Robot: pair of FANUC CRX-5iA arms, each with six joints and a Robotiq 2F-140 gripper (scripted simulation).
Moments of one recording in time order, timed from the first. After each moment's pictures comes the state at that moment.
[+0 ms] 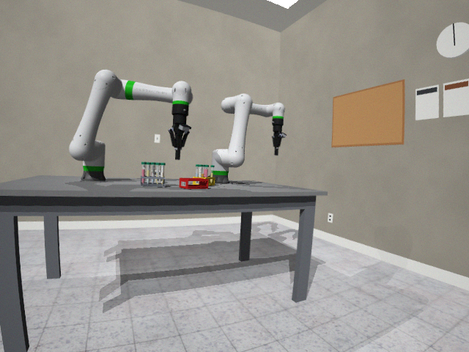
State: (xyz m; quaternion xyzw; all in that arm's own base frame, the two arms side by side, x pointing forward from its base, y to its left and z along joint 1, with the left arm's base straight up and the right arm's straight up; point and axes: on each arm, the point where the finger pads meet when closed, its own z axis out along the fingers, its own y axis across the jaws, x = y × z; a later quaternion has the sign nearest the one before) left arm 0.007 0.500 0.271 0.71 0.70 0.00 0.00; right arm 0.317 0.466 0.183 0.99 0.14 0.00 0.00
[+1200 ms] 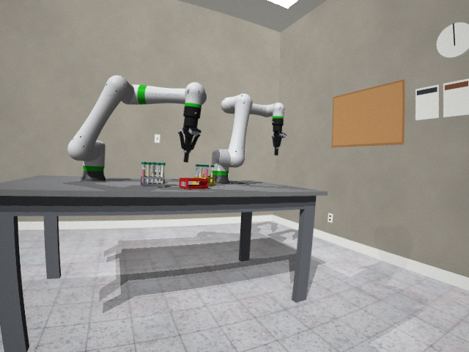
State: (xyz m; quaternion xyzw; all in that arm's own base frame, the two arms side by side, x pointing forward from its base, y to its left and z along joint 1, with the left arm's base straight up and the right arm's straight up) left arm 0.007 0.500 0.271 0.71 0.70 0.00 0.00; right arm 0.337 0.511 0.171 1.00 0.07 -0.06 0.02
